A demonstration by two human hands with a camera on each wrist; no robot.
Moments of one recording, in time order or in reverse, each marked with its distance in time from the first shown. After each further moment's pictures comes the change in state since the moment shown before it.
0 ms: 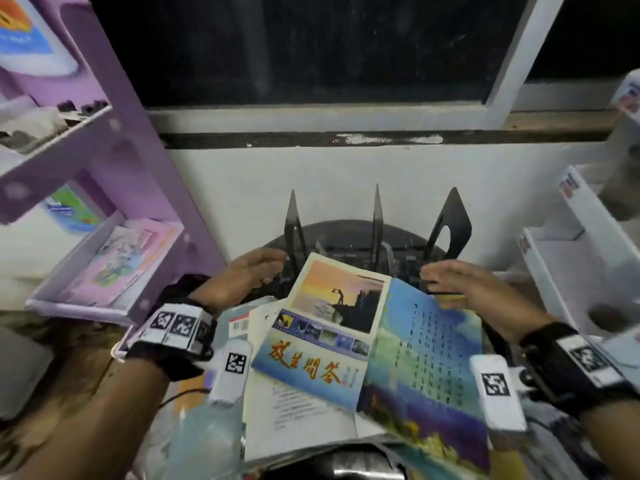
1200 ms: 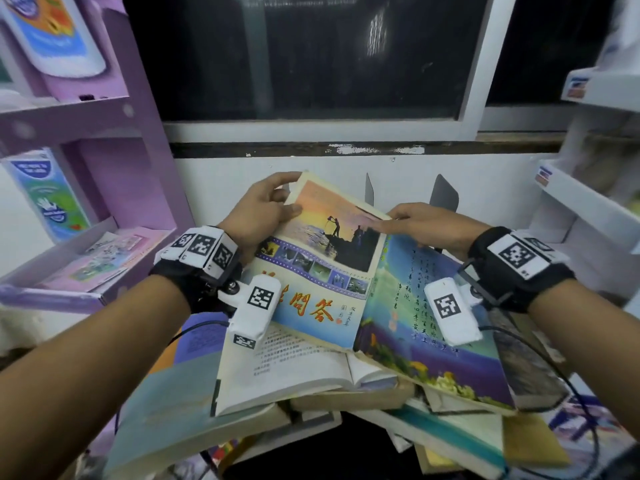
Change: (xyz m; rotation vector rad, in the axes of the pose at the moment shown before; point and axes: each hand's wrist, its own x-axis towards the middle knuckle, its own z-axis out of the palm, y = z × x) left_hand -0.009 0.007 0.053 -0.150 0.146 0.484; right_hand 0.015 -0.005 0.047 -0.577 0.069 -0.302
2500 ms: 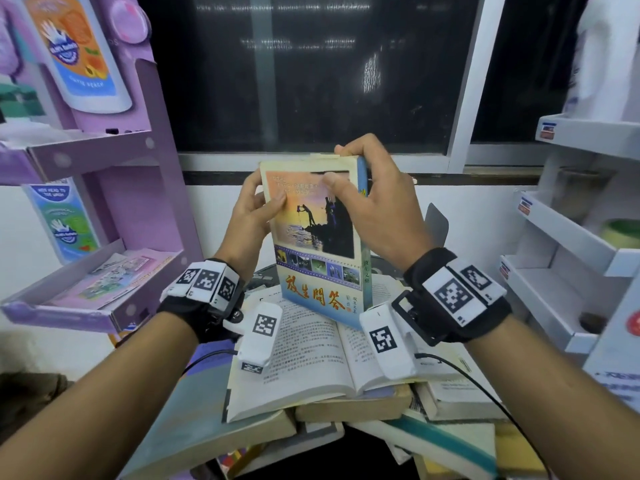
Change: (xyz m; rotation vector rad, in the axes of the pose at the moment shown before) left_hand -0.024 0.011 -0.007 -0.283 0.144 0.331; right_hand -0.061 -0.107 0.031 0.139 0.675 -0.674
